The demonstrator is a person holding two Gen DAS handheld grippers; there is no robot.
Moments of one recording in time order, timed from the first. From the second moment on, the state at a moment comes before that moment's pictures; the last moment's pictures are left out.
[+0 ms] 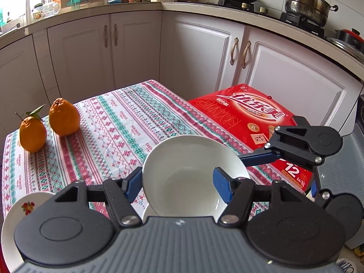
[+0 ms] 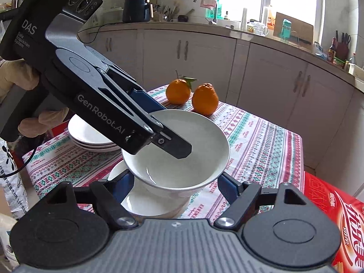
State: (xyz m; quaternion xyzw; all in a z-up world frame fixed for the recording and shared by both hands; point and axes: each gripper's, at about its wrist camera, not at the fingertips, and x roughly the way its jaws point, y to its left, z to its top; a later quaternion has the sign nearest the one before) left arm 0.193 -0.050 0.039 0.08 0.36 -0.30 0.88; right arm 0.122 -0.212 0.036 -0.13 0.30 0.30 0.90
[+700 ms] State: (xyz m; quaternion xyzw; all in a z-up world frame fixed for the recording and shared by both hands) left arm 0.186 -0.035 0.010 0.06 0.39 -0.30 0.87; right arm 0.121 -0.201 0.016 -0.12 0.33 0.32 0.88
